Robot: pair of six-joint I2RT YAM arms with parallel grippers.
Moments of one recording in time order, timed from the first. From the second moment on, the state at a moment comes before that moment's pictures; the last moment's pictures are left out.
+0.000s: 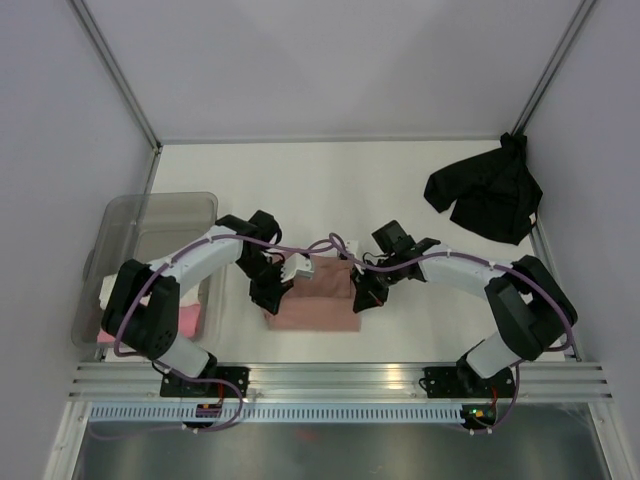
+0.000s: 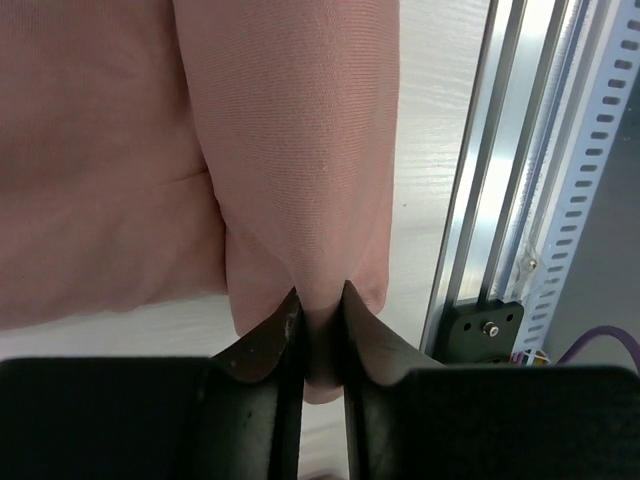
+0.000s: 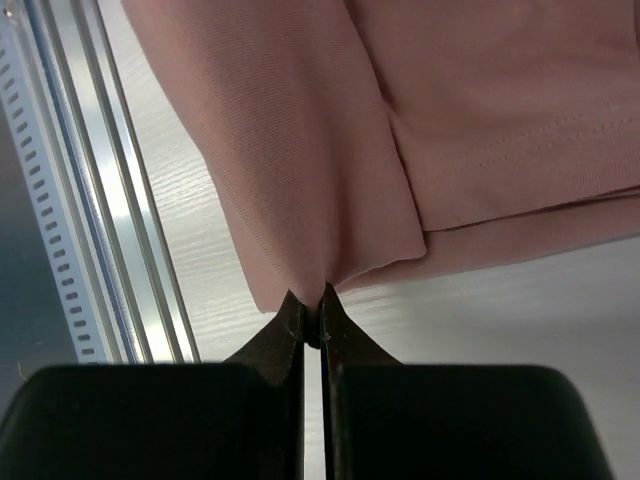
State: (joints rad) left arm -0.48 1.52 0.99 -1.07 0.58 0.92; right arm 0.61 1.54 0.81 -0.41 -0.75 -0.33
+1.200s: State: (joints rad) left arm -0.41 1.76 1.08 -0.91 0.50 0.58; right arm 0.51 1.39 0.82 -0.31 -0.59 -0.05
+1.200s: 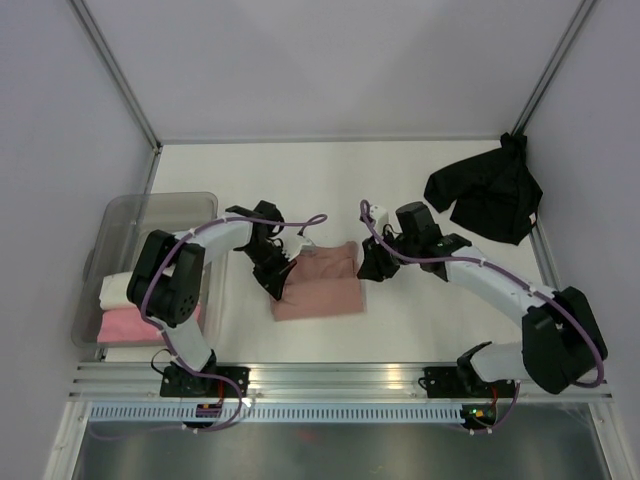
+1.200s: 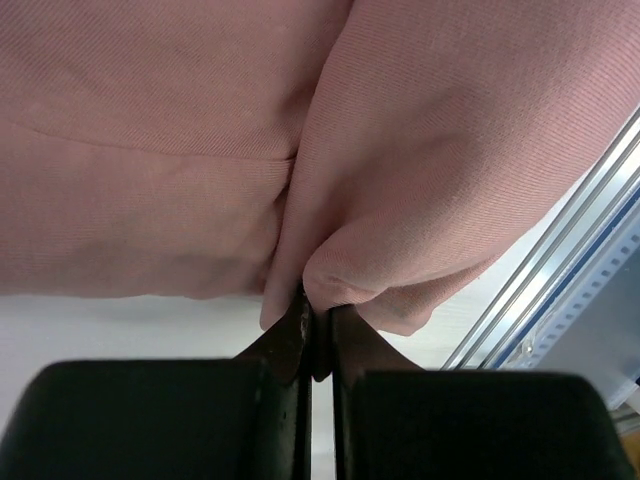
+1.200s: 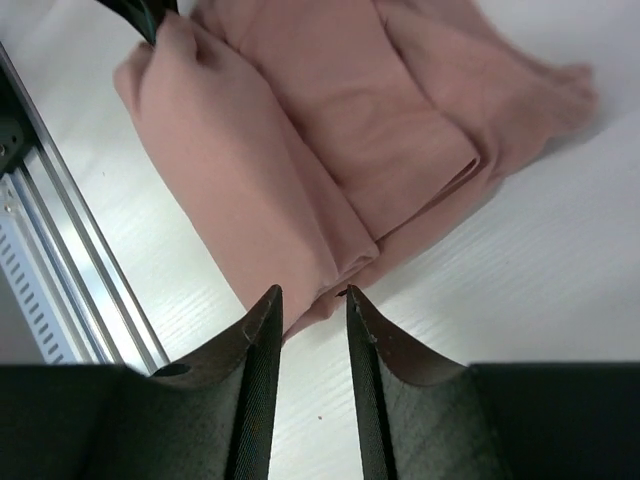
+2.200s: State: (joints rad) left arm -0.41 1.76 1.10 -0.91 0.45 0.58; right arm 0.77 1.56 0.69 0.23 -0.34 0.25
